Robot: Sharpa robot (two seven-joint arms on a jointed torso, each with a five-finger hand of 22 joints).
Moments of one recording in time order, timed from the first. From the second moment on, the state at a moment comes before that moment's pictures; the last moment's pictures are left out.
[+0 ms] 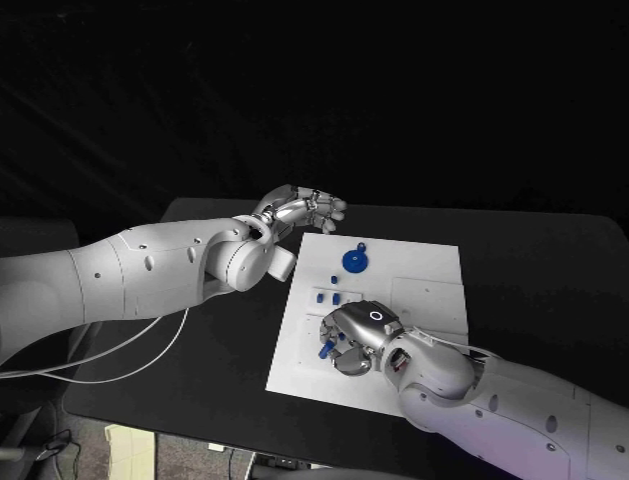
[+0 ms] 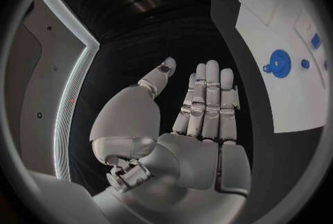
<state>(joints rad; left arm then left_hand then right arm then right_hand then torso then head) 1.24 -0.77 -0.11 1.34 -0.13 -0.27 0.35 1.02 -0.08 0.46 -0.28 0.05 0.90 0.16 0.21 0.61 1.21 0.11 0.10 0.22 0.99 0.04 0.76 0.43 0.04 0.77 -0.06 0.69 1.18 0.99 -0.43 -0.16 1.40 -1.76 -0.40 -0.20 1.10 -0.17 0.89 -0.26 0.06 1.04 0.10 0.37 0.48 1.29 0.03 0.15 0.35 1.32 -0.08 1.05 0.94 0.16 1.30 -0.07 0.90 1.31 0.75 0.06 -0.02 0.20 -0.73</state>
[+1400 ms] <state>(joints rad) 1.24 -0.76 -0.11 1.33 -0.13 -0.26 0.35 1.02 -0.08 0.46 -0.28 0.05 0.90 0.16 0.21 0.61 1.21 0.11 0.10 0.23 0.99 0.04 0.75 0.43 0.05 0.77 -0.06 0.69 1.18 1.00 -0.40 -0.18 1.38 -1.82 -0.36 -0.23 1.11 -0.17 0.89 -0.27 0.05 1.05 0.09 0.37 0.48 1.29 0.03 0.15 0.35 1.32 -0.08 1.05 0.94 0.16 1.30 -0.06 0.90 1.31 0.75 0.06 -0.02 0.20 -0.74</state>
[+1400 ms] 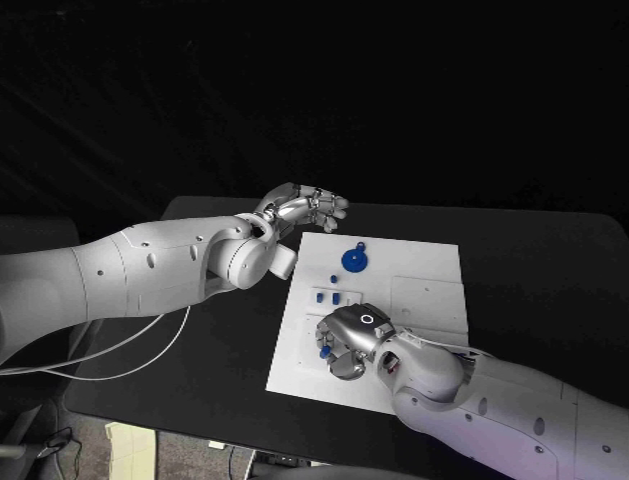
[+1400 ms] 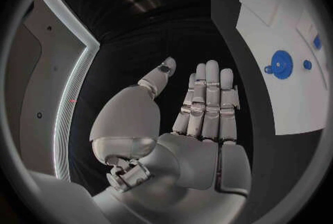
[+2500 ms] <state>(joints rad) 1.24 -0.76 -0.11 1.34 -0.13 -0.26 0.35 1.02 -0.08 0.46 -0.28 0.05 0.90 0.16 0.21 0.61 1.20 0.11 0.10 0.23 0.99 0.04 0.75 0.44 0.04 0.77 -0.06 0.69 1.18 0.99 -0.40 -0.20 1.38 -1.73 -0.39 -0.20 1.08 -0.27 0.78 -0.25 0.09 0.88 0.17 0.28 0.44 1.09 0.11 0.06 0.28 1.28 0.00 1.05 0.92 0.15 1.26 -0.05 0.88 1.31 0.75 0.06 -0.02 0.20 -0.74</state>
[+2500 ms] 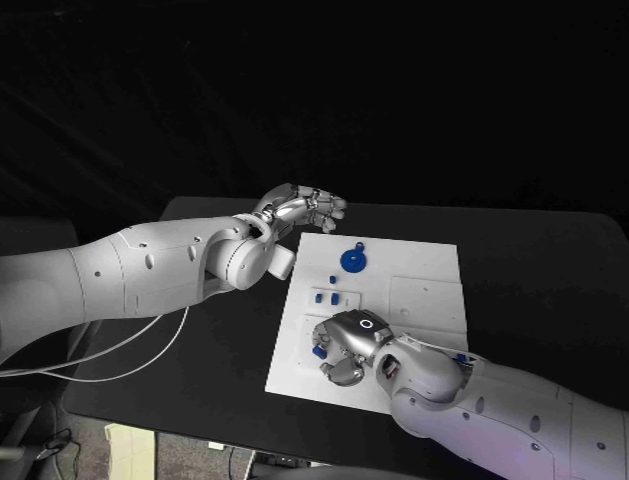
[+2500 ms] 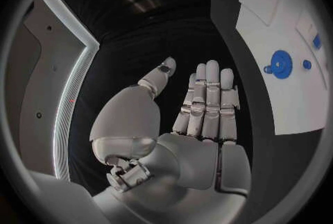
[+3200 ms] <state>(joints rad) 1.24 -0.76 -0.11 1.33 -0.13 -0.26 0.35 1.02 -0.08 0.46 -0.28 0.05 0.90 0.16 0.21 0.61 1.20 0.11 0.10 0.23 0.99 0.04 0.75 0.44 0.04 0.78 -0.06 0.69 1.18 1.05 -0.56 -0.13 1.52 -1.53 -0.48 -0.14 1.10 -0.27 0.78 -0.22 0.10 0.87 0.18 0.29 0.44 1.12 0.11 0.12 0.24 1.26 0.00 1.04 0.89 0.15 1.24 -0.04 0.85 1.31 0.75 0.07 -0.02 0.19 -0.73</state>
